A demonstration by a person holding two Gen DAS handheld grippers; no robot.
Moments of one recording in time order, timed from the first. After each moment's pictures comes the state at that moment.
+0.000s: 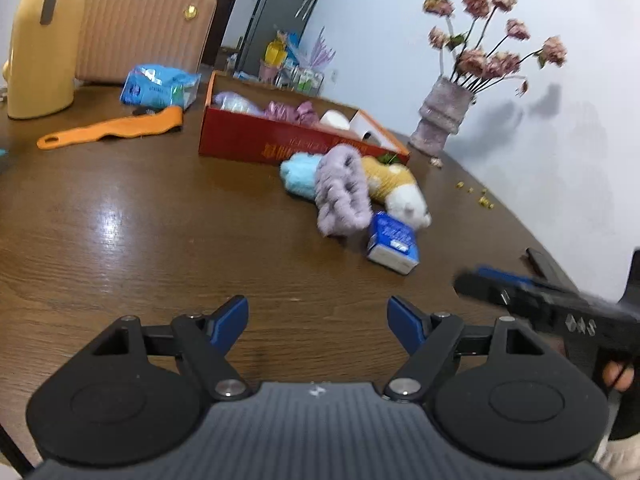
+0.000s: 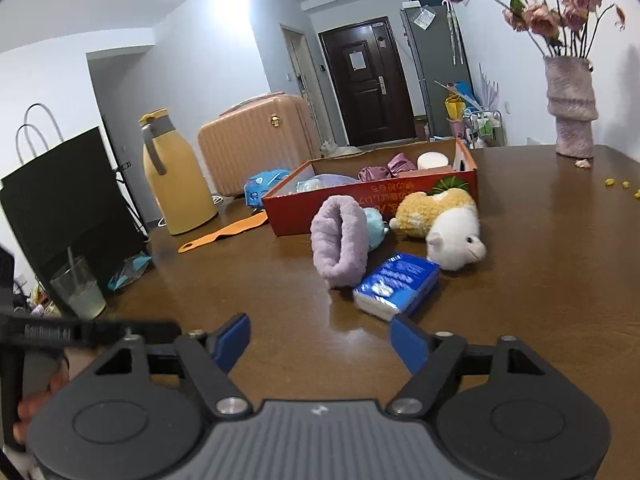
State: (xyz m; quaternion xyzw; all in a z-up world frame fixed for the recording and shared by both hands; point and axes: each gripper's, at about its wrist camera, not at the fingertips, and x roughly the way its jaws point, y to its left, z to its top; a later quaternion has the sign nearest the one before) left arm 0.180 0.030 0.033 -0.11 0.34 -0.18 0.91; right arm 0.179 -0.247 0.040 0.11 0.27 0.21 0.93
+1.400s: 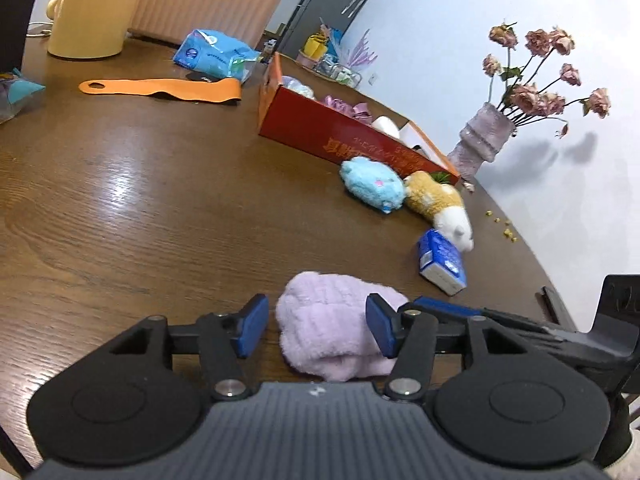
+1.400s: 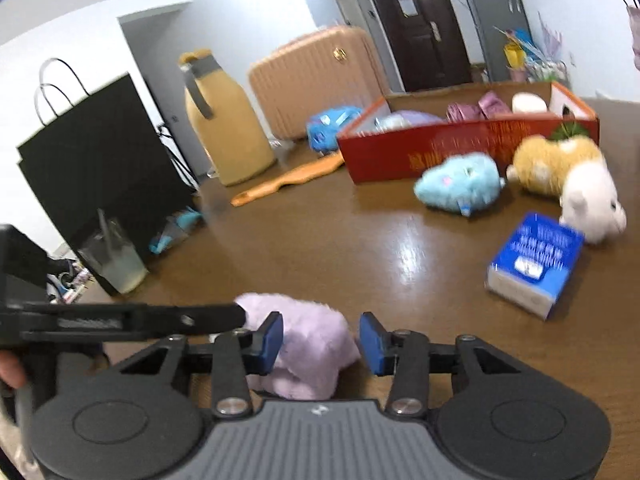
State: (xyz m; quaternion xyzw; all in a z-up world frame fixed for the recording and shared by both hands) left arm 0.200 0.084 0.005 -0.19 0.36 -0.14 0.90; right arm 0.233 -0.168 0.009 0.11 0.35 0.30 0.88
